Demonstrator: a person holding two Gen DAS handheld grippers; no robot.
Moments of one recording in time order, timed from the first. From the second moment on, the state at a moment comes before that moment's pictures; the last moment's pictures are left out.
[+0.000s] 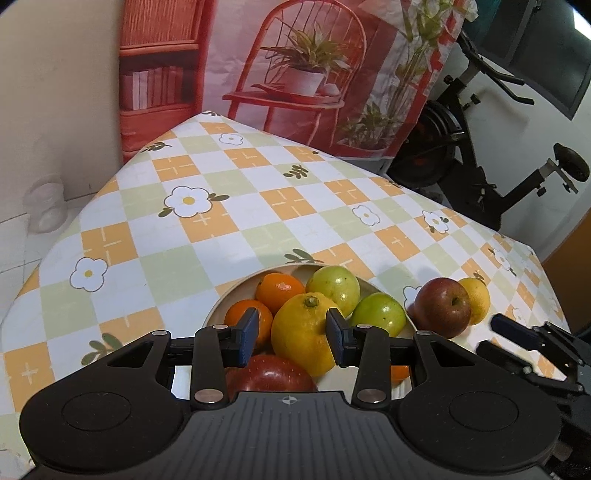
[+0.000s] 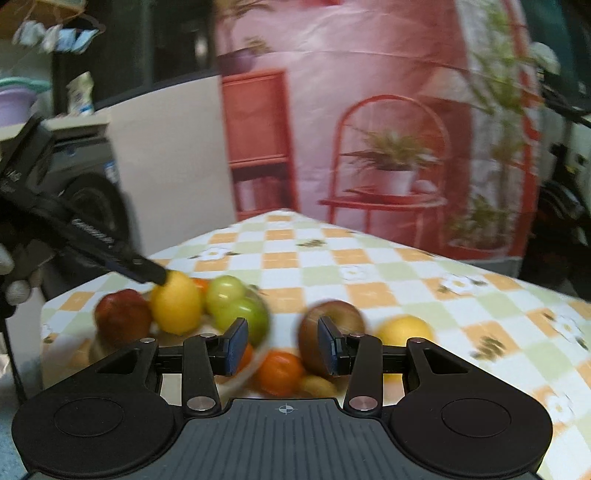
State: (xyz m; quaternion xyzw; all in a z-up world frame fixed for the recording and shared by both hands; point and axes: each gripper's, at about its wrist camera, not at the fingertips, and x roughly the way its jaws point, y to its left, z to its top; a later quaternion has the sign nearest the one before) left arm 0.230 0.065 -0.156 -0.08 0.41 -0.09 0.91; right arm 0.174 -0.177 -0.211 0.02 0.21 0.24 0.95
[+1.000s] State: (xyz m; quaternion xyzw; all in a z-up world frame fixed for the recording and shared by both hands) left arm 0.180 -0.013 -0.141 -0.01 0.31 -0.12 0.94; right arm 0.201 -0.175 -0.257 -0.02 0.29 0.26 0.92
